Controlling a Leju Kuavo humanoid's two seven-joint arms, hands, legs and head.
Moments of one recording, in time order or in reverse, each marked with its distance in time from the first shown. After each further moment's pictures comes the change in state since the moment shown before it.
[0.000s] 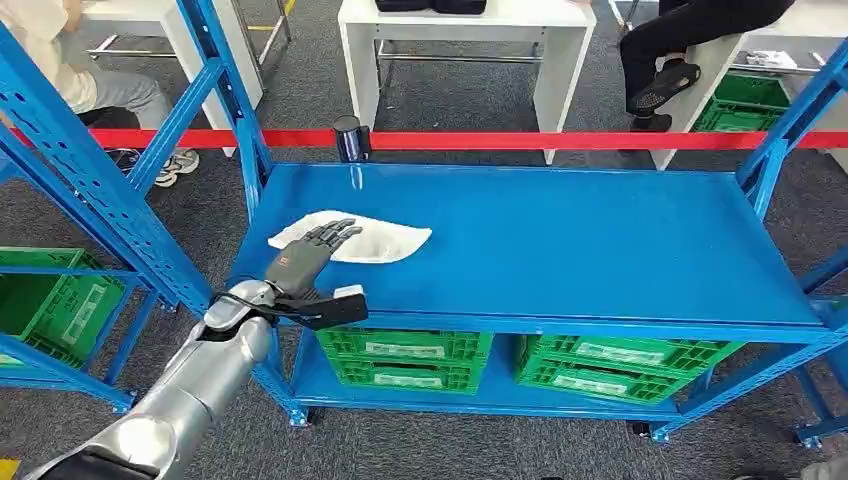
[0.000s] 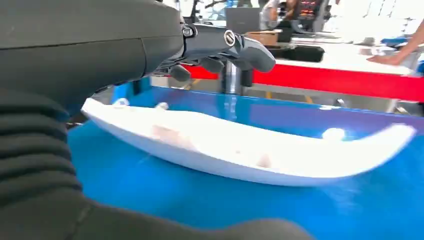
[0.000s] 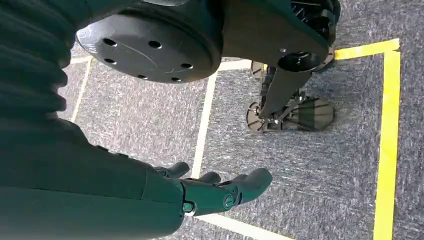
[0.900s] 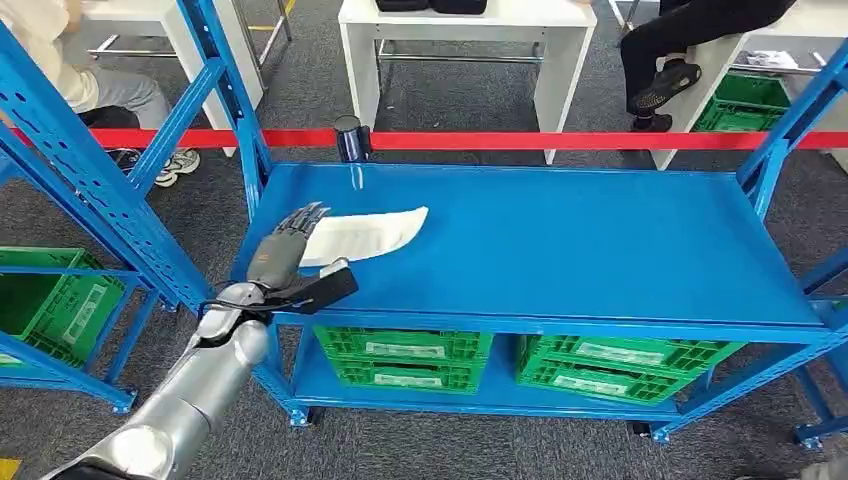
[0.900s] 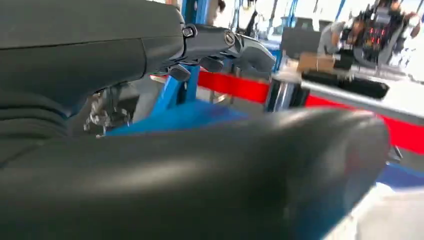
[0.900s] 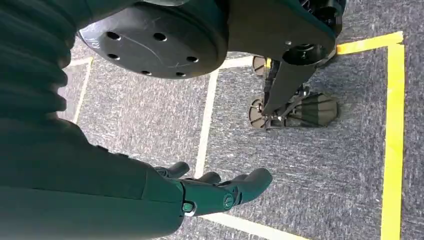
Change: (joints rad) left arm 0.028 0.009 0.035 -0.030 0.110 0.119 0.163; right arm 0.011 0.000 -0.006 0.000 -0.008 -0.016 -0.003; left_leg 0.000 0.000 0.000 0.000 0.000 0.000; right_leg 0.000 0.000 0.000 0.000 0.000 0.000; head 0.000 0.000
